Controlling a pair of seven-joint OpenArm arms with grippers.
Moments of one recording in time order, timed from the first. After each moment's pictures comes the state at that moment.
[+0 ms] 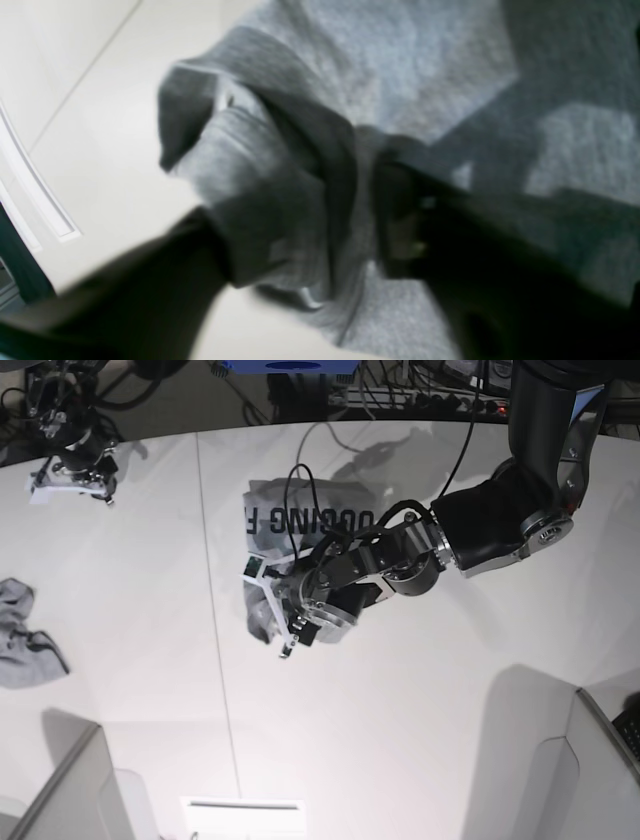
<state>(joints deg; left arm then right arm) -37.8 -14.1 71.5 80.5 2.1 -40.1 45.4 -30.4 7.3 29.1 107.3 50.0 -17.1 -46.1</state>
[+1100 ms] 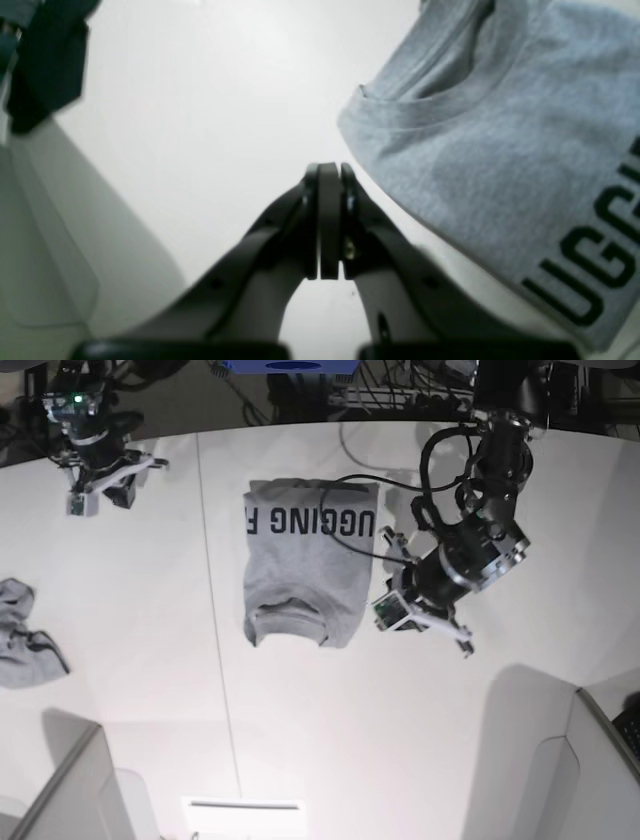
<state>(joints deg) 2.8 -14.9 6.4 112.4 3.5 -40.1 38.8 -33.6 1.2 25.9 112.6 17.4 18.8 -37.7</state>
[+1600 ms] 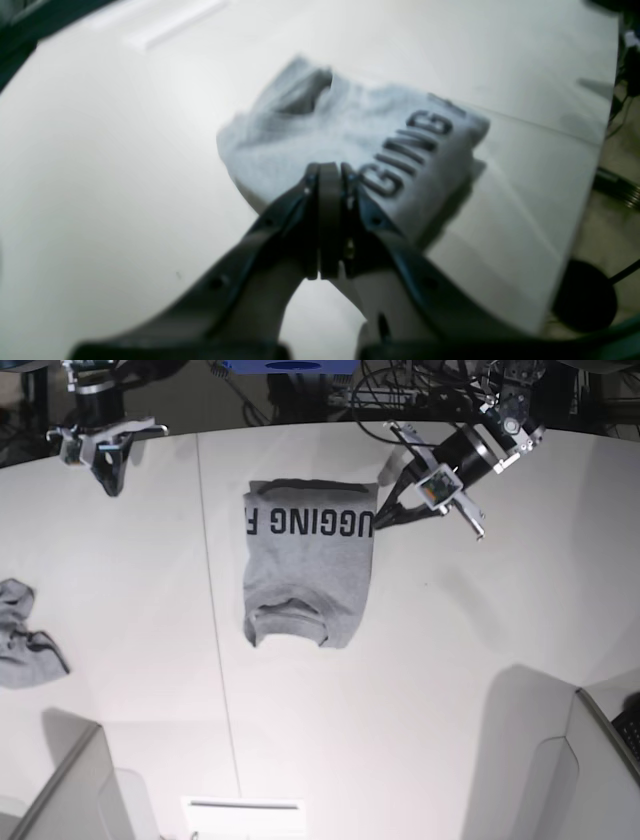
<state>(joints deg) 32.2 -17.5 -2.2 109.8 4.2 -40.1 -6.2 -44.1 -1.7 27.9 104.4 9.7 24.3 5.2</state>
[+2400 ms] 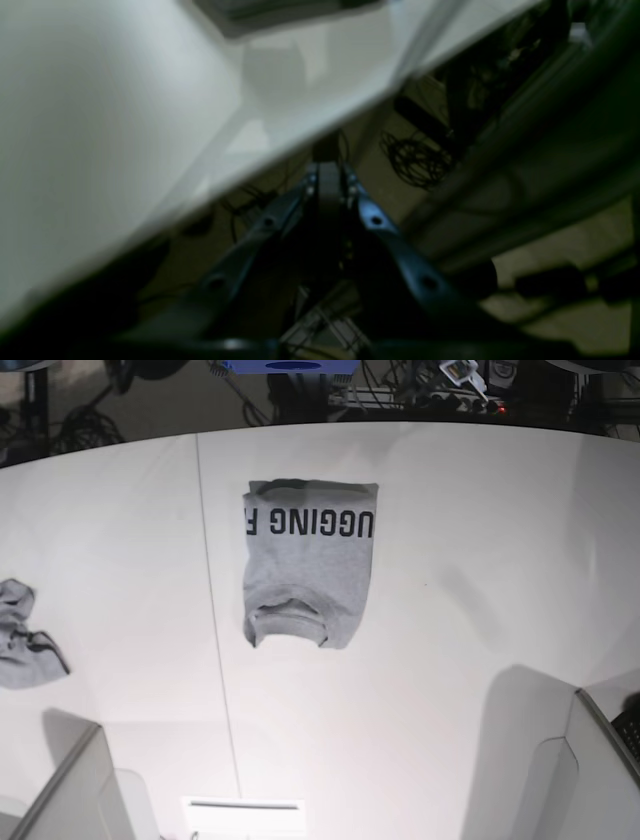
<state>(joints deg) 44.5 -18.8 3.5 69.2 18.6 -28.2 -51.4 -49.8 -0.4 23.6 63.5 9.6 24.5 49.2</state>
